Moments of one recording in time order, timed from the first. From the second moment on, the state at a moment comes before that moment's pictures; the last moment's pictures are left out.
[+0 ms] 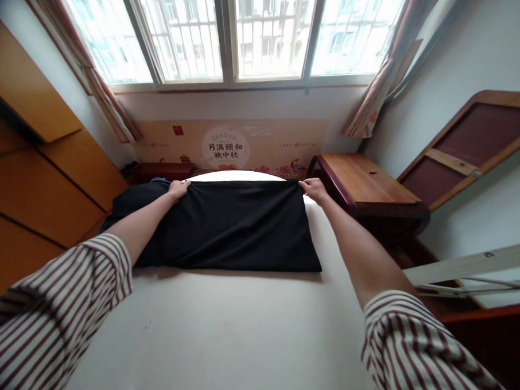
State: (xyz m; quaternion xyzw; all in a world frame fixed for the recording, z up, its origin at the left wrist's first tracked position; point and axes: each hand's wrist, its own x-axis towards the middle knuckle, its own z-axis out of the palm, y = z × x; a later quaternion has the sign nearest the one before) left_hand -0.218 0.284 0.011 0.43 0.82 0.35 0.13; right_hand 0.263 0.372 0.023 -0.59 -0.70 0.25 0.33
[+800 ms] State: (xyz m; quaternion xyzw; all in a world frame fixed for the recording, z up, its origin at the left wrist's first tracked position) left_hand -0.124 0.181 0.028 0.80 0.59 0.06 -0.09; right_hand 0.306 0.156 -0.027 -0.40 -0.90 -0.02 0.14
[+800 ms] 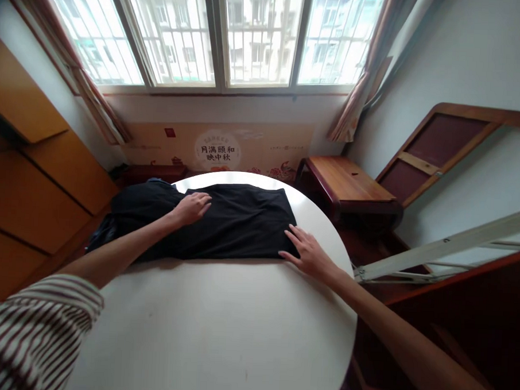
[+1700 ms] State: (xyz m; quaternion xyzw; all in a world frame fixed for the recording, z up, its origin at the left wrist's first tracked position) left_hand -0.127 -0.097 -0.004 0.89 0.41 0.16 -0.07; right_hand 0.377 0.020 -0.005 -0.26 -0.94 -0.04 0.21
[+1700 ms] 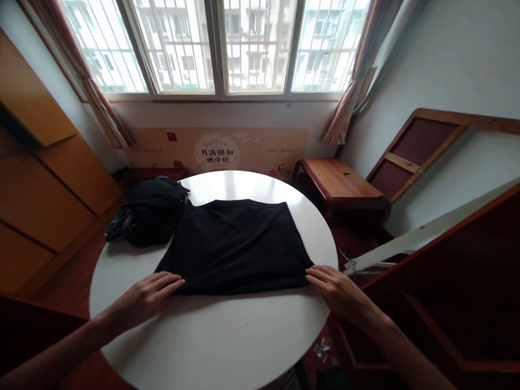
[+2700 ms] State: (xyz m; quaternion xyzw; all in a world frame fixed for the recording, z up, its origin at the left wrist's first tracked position) left_hand -0.154 -0.128 -0.009 0.38 0.75 0.38 0.39; right_hand 0.380 0.015 0.005 -0.58 -0.70 0.33 0.27
